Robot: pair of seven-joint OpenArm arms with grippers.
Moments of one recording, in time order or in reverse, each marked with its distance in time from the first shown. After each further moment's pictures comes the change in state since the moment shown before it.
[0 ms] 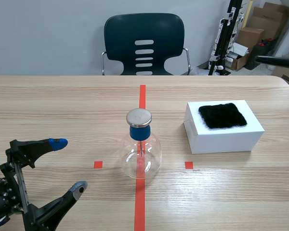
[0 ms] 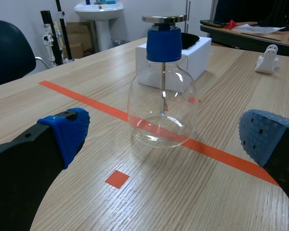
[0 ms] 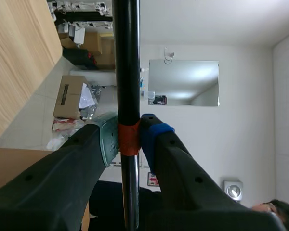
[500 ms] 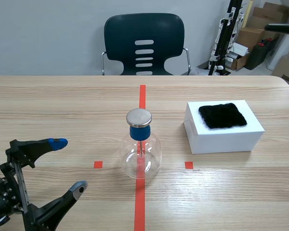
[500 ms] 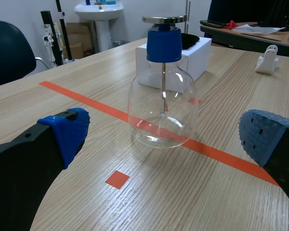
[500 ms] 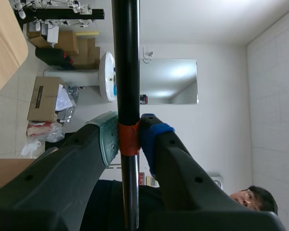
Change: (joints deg) left arm 0.0 0.0 0.0 0.0 0.0 0.0 0.0; right arm 7.5 3.5 1.4 -1.4 -0.1 0.4 -1.0
